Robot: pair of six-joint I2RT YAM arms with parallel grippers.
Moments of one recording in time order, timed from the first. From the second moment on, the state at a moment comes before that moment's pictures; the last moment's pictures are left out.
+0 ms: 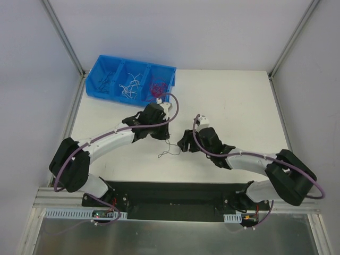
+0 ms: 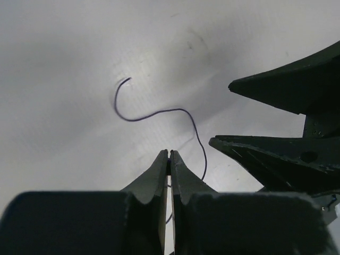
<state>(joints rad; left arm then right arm) -0.71 1.43 0.97 -0.36 0.09 -0.42 0.81 1.42 0.54 0.33 0.02 0.57</state>
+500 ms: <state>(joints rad) -0.72 1.62 1.02 -0.33 0.35 -0.43 0.74 1.04 0.23 0.44 0.28 0.62</state>
